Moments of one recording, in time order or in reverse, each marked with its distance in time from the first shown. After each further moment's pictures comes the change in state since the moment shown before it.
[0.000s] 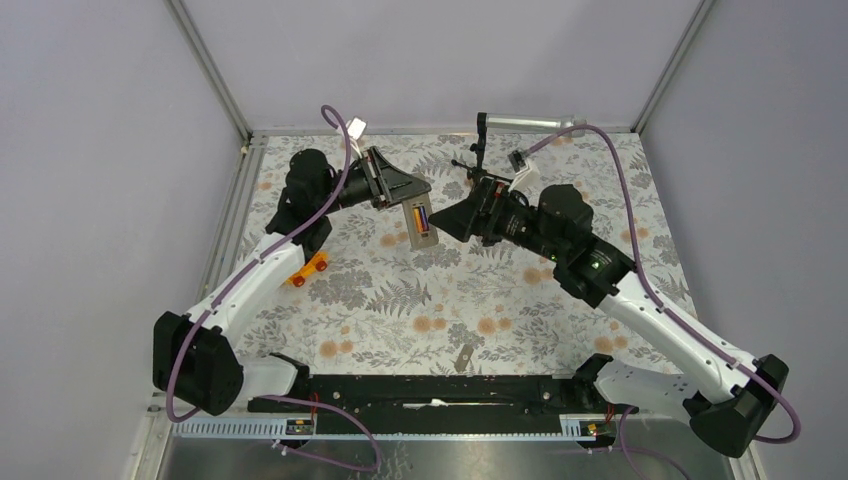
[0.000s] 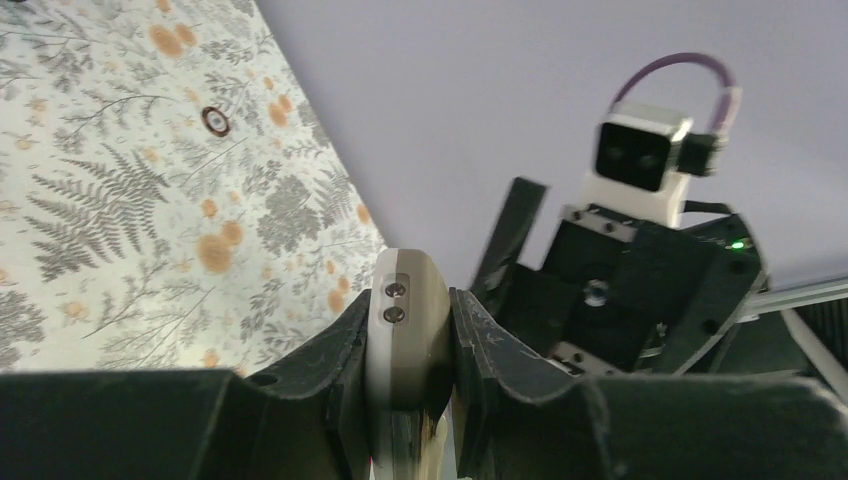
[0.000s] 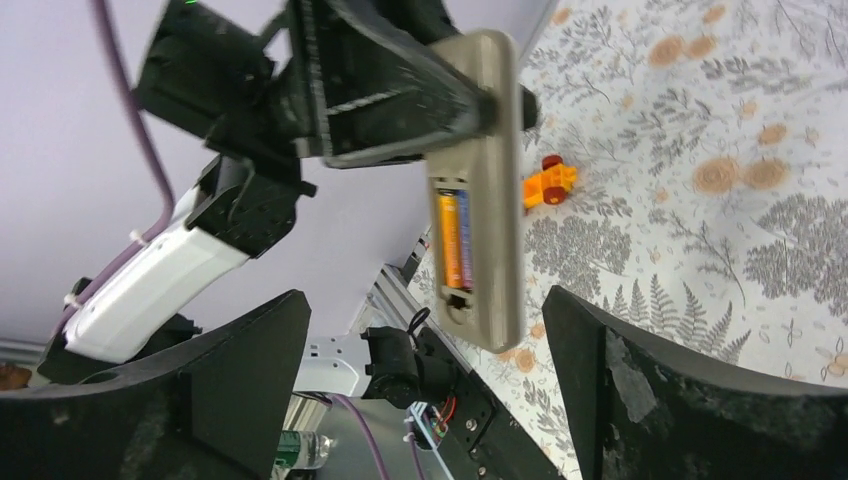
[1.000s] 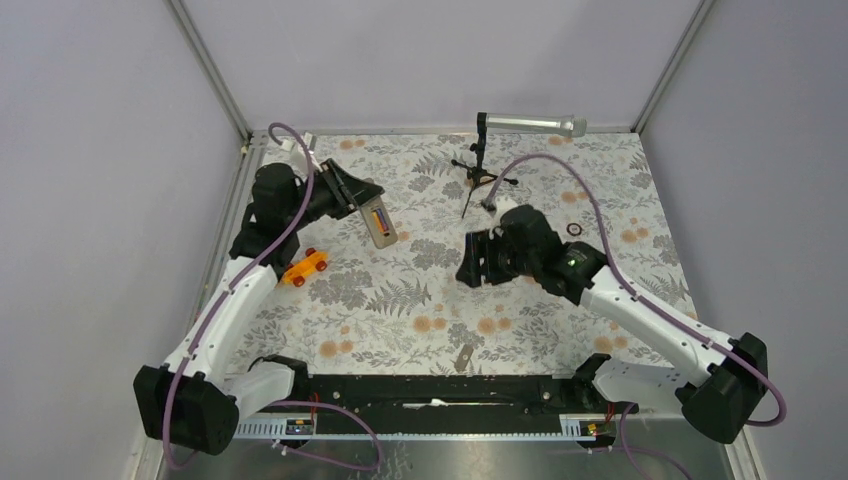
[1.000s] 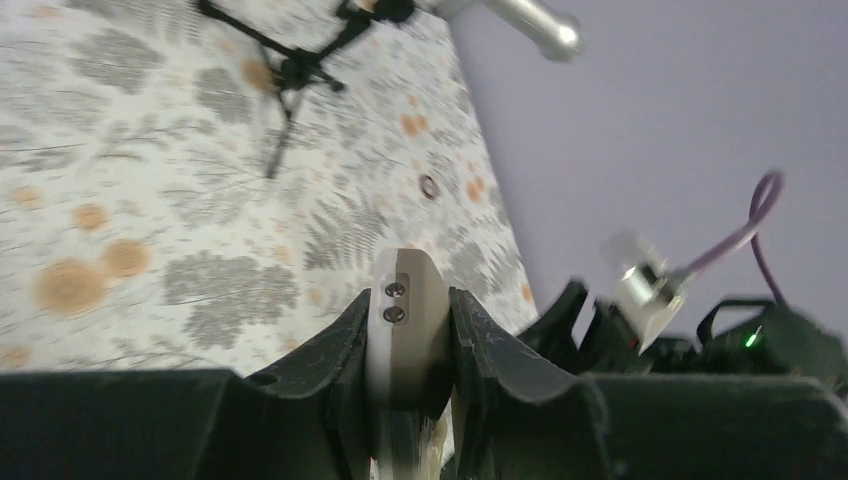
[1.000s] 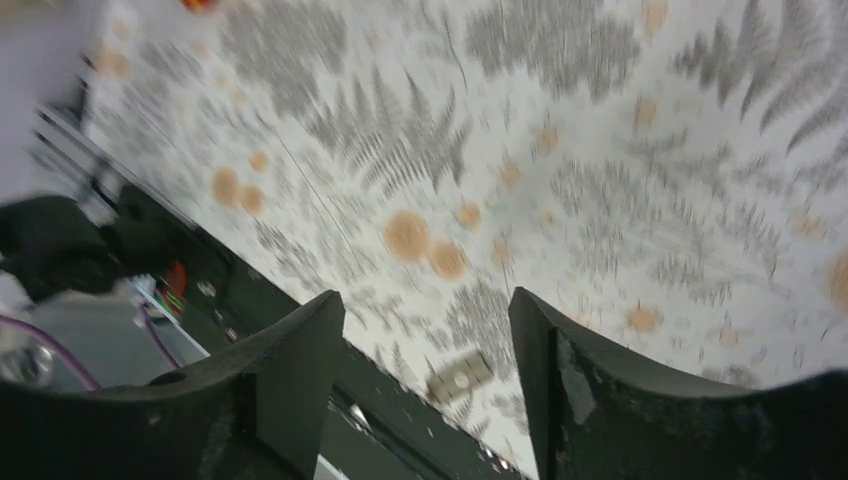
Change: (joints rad) left arm 0.147 -0.166 -0.048 -0.346 -0.208 0.302; right arm 0.003 0.074 -0.017 -0.421 0.110 -0.354
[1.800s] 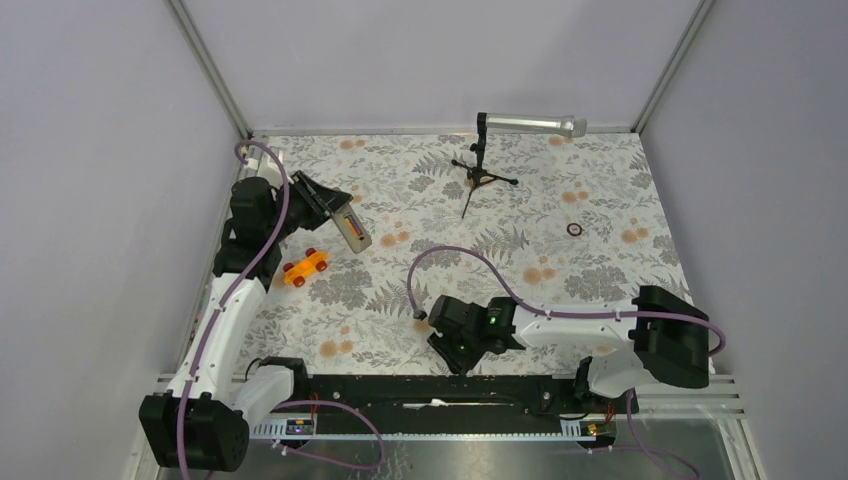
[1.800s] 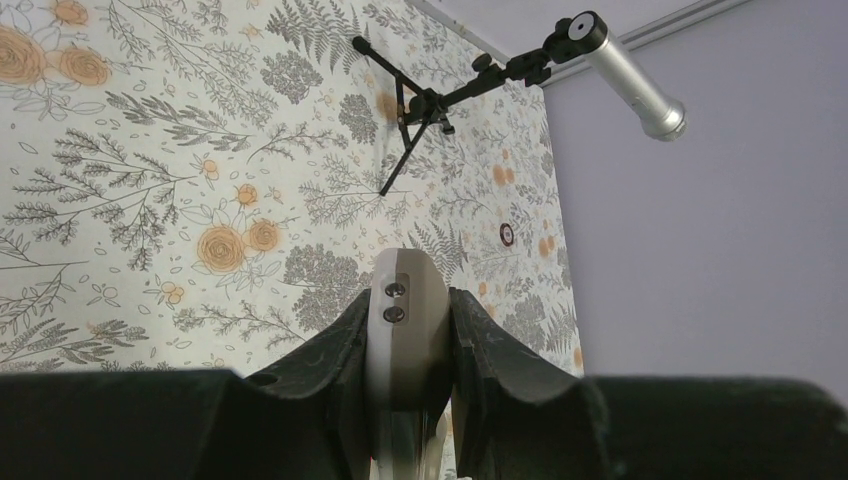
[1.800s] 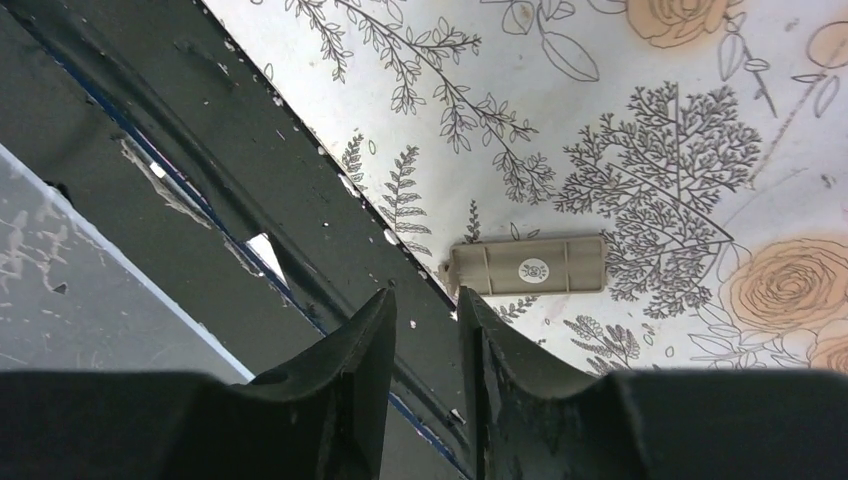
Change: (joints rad) left arm 0.190 -0.127 -0.094 -0.129 -0.112 0.039; right arm 0.516 0.290 -0.224 0.013 0.040 -0.127
